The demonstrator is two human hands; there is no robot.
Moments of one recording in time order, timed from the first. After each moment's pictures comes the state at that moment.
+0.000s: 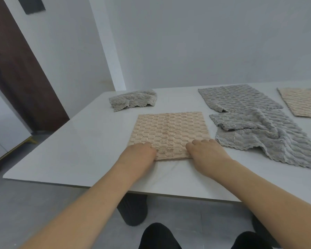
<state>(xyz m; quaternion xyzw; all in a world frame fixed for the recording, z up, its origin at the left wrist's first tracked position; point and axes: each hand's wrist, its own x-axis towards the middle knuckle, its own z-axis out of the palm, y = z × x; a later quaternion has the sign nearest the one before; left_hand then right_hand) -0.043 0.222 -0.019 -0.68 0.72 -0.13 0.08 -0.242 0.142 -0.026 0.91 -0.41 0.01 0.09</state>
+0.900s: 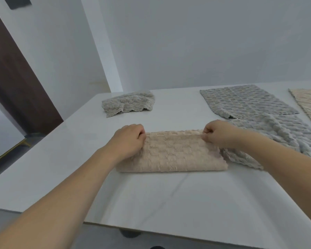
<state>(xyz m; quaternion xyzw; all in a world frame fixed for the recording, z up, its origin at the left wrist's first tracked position) 0.020 0.123 -0.002 -0.74 0.66 0.01 -0.14 -0.250 0.015 0.003 0.82 -0.51 0.08 -0.24</state>
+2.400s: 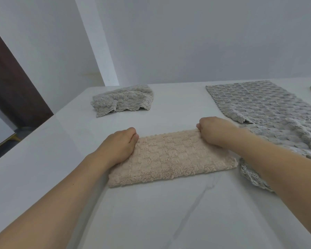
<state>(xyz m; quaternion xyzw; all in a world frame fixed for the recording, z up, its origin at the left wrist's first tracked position) 0.072 0.062 -0.046 -0.76 0.64 0.05 -0.12 -0.194 -0.060 -0.022 0.85 -0.51 0.00 -0.08</state>
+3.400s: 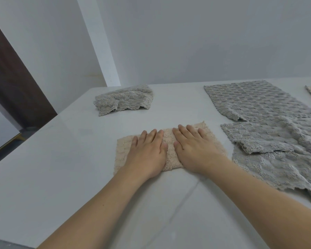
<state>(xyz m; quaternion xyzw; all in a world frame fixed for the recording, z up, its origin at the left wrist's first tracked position) -0.032 0.083 -0.053 -0.78 0.62 0.05 -0.07 -0.177 0.014 -0.058 0.90 -0.44 0.05 -0.06</state>
